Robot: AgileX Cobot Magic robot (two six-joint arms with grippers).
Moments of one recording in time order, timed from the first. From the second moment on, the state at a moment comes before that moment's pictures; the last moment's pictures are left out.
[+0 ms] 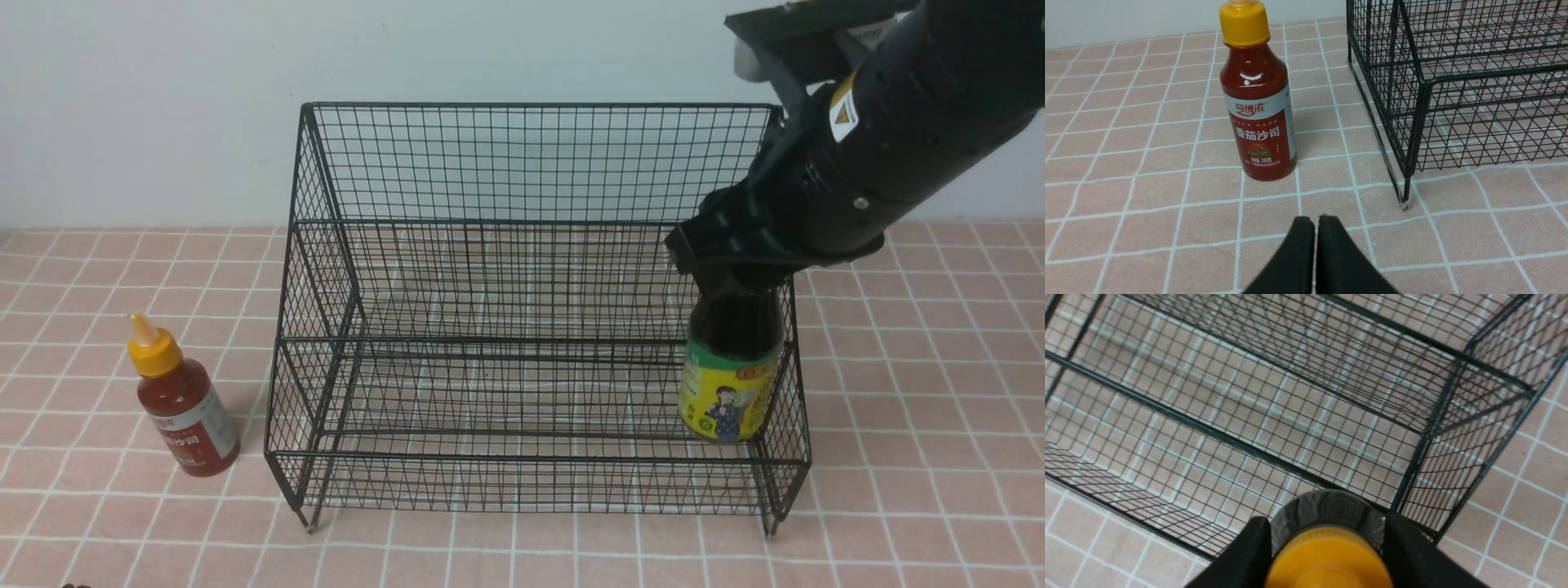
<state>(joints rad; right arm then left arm) 0.59 1.53 -1.50 -0.06 1.22 0.24 -0.12 -0.01 0.02 0.01 0.39 0.03</state>
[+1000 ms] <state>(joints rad) 0.59 1.72 -1.50 0.07 1.24 0.25 -0.12 -0.01 0.02 0.01 0.39 0.03</state>
